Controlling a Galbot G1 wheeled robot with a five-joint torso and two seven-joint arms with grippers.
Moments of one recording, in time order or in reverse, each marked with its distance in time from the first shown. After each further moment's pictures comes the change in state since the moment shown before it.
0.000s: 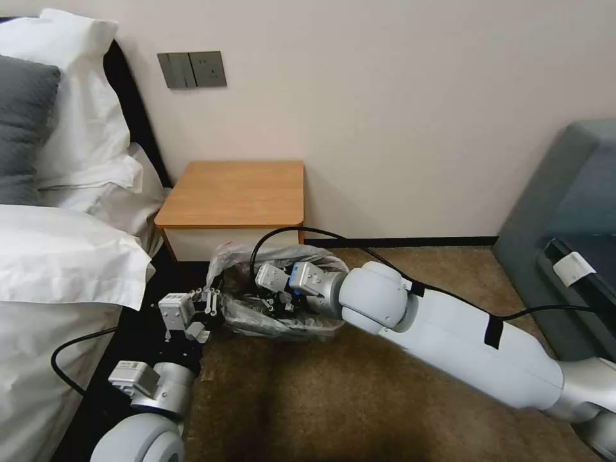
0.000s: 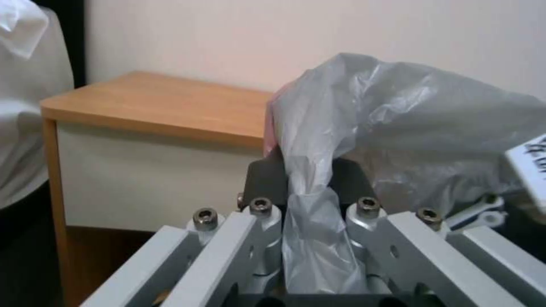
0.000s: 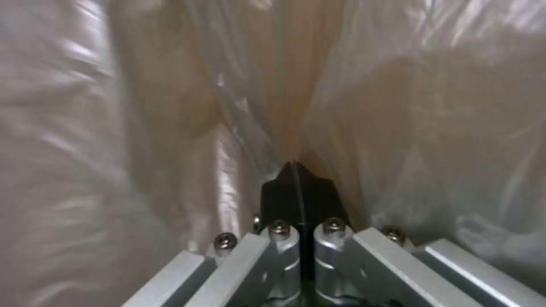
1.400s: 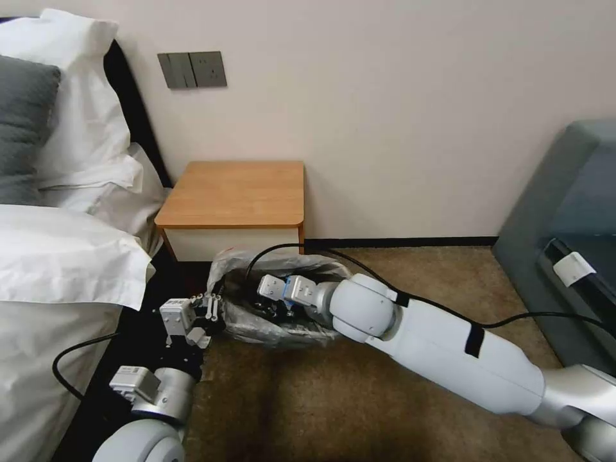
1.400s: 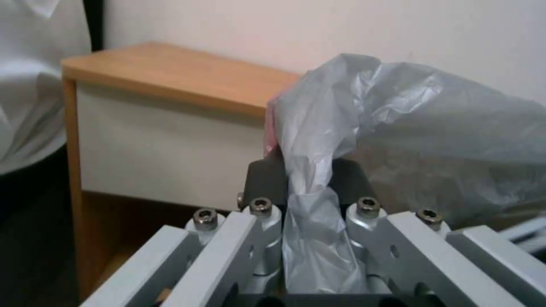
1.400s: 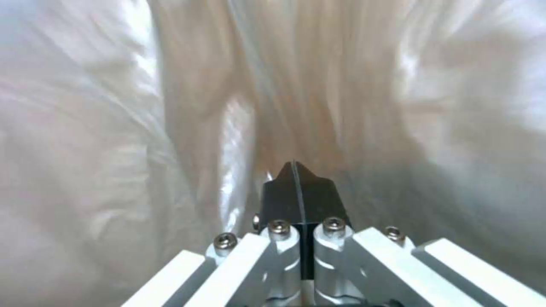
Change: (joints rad) left arm 0.003 -0.018 -0.013 0.026 -0.046 0.030 -0.025; right arm -0.069 -0.022 0.016 0.040 0.004 0.000 0.041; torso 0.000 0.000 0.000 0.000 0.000
